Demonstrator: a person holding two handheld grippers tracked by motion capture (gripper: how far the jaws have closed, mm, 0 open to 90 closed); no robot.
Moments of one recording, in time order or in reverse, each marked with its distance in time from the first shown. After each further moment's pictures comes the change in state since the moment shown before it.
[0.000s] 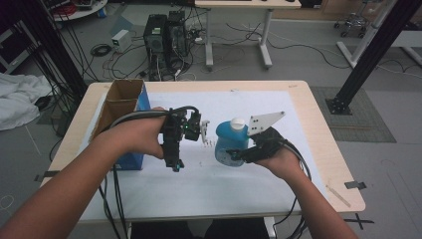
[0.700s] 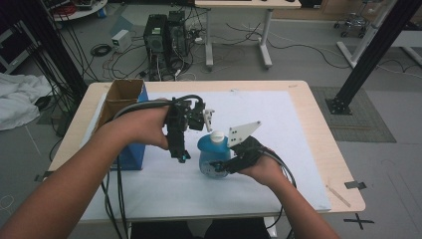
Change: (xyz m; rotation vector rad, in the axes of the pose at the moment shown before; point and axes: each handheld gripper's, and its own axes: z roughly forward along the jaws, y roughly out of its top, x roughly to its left) left arm 0.011 0.012 -0.012 -0.036 0.000 0.021; right arm 0.018 0.000 0.048 0.016 0.106 -0.032
